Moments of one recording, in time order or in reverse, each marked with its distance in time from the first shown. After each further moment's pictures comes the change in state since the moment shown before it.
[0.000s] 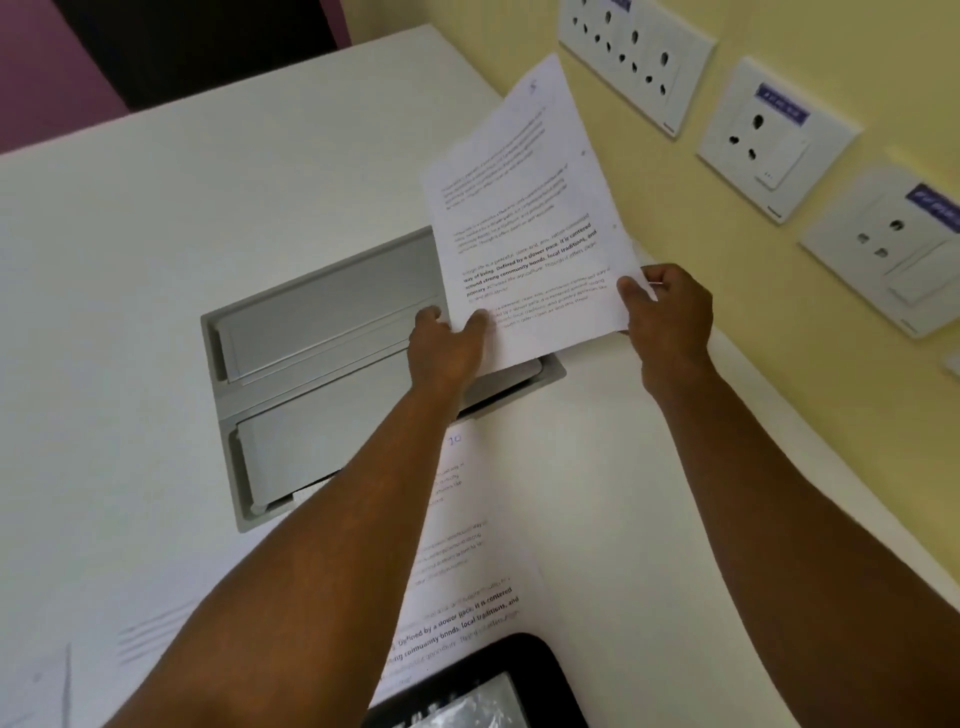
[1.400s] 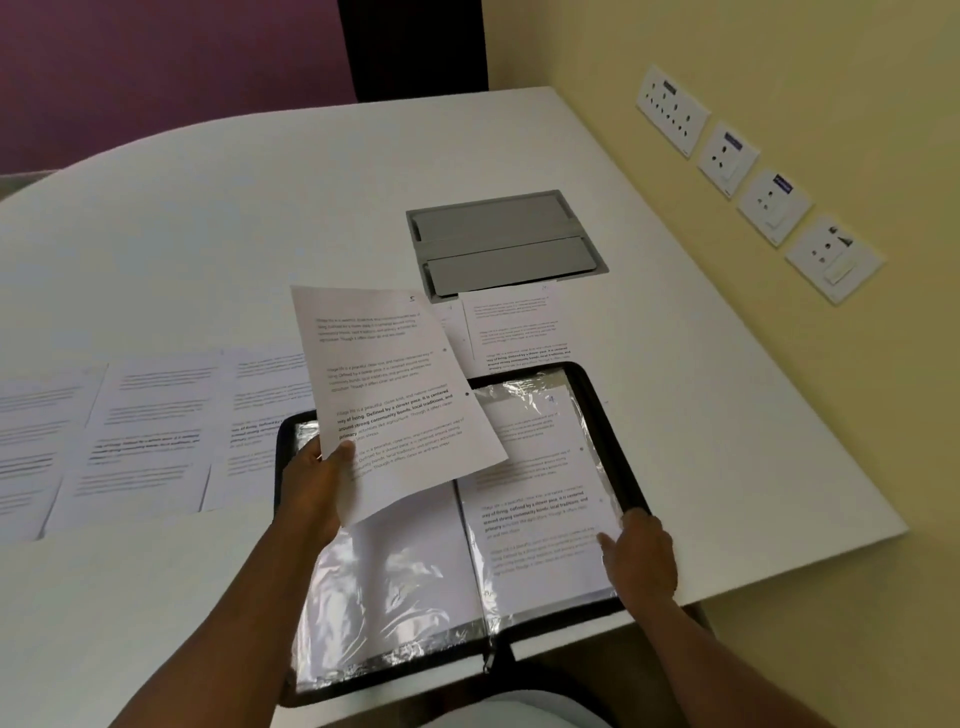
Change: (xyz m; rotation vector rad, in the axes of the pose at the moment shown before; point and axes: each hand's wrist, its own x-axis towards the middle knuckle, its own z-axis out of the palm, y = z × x) left_hand -0.436 -0.249 -0.356 -0.470 0.172 -0.263; right_hand -0.518 0.137 -0.216 -0.924 -0.337 -0.061
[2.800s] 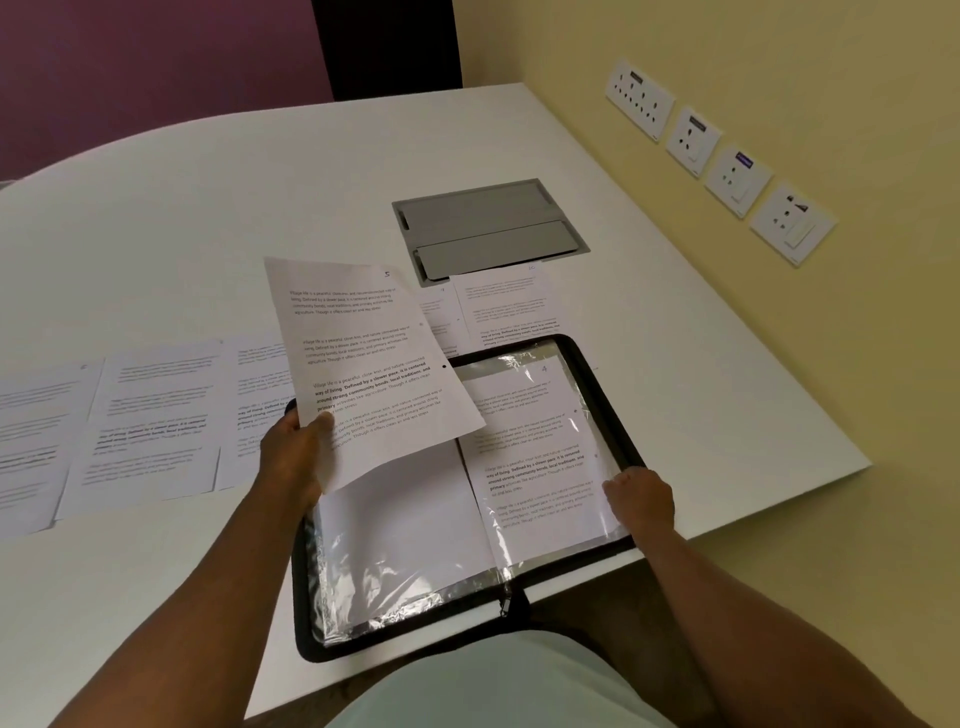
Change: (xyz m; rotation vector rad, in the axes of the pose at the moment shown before) left_hand 0.007 0.005 -0.043 0.011 0.001 0.059; right_hand -0.012 -0.013 -0.018 0.106 -0.049 0.107
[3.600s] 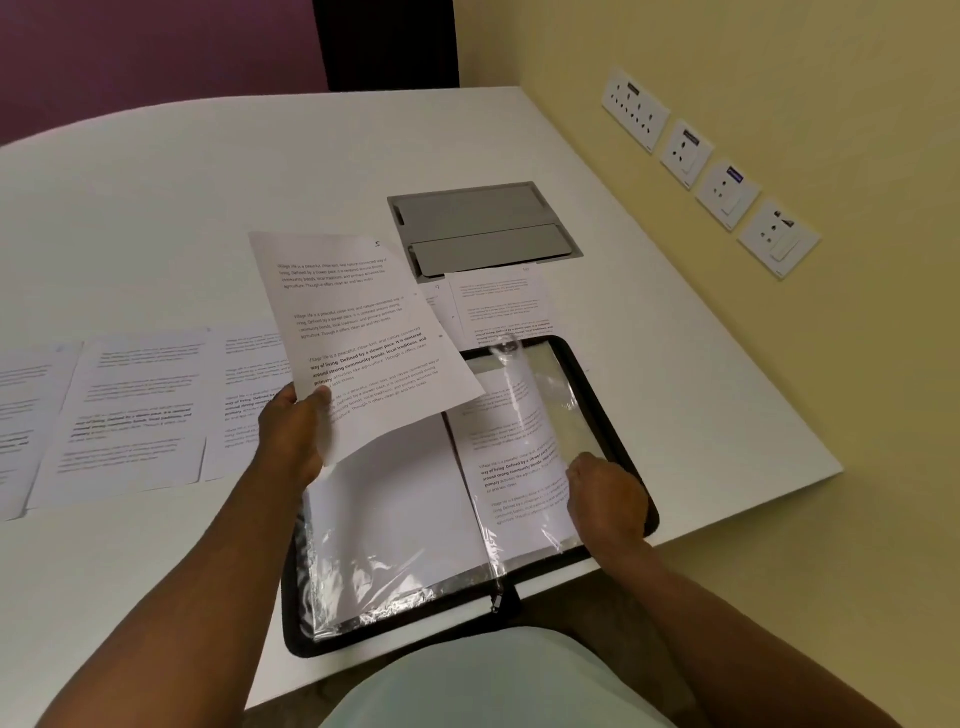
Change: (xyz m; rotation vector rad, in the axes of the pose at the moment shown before) left_hand 0.024 0.005 0.005 -0.160 -0.037 -0.004; right_hand -0.062 -0.048 -0.012 -0.239 0.172 -0.408
